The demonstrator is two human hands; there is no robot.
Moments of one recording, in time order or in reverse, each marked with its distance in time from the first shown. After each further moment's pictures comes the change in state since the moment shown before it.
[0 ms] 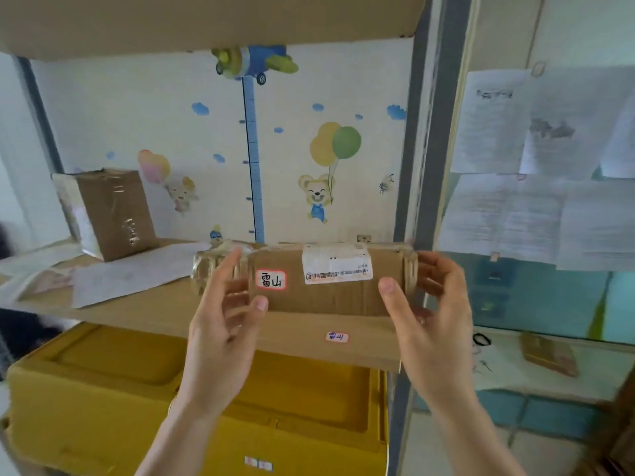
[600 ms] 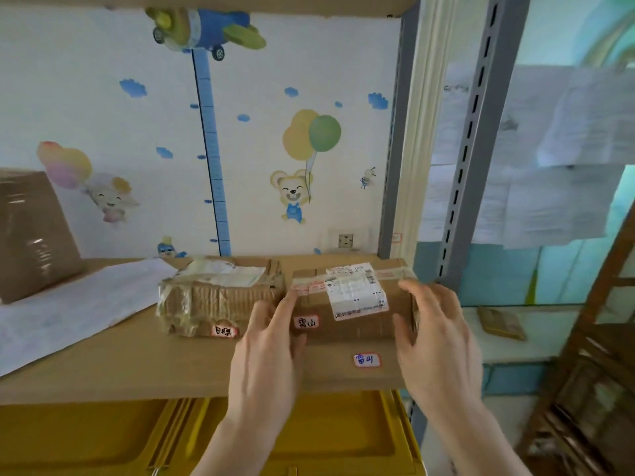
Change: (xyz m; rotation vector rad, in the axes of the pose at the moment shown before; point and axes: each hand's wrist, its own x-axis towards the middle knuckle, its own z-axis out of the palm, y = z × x) left_hand 0.046 -0.086 0.027 0.508 -0.279 0.094; right_hand -0.004 0.026 0.069 -0.943 0.053 0.052
